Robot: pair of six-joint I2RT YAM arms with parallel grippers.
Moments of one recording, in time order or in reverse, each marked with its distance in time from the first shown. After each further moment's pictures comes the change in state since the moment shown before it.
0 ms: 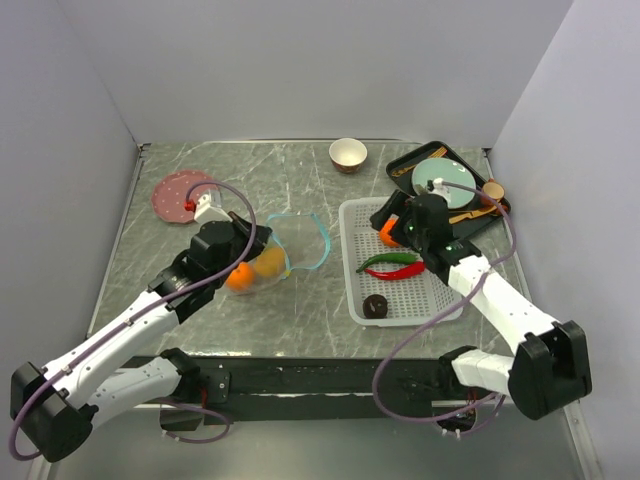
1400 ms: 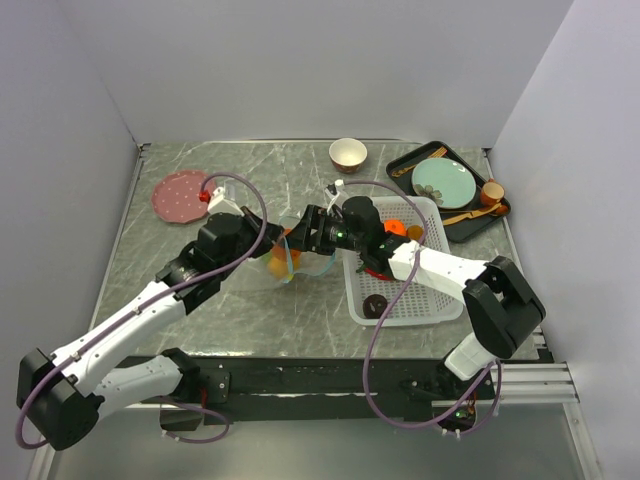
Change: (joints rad) left arm 0.000 0.078 0.051 0.024 0.120 0.034; right arm 0.340 0.389 0.124 0.459 -0.489 0.097
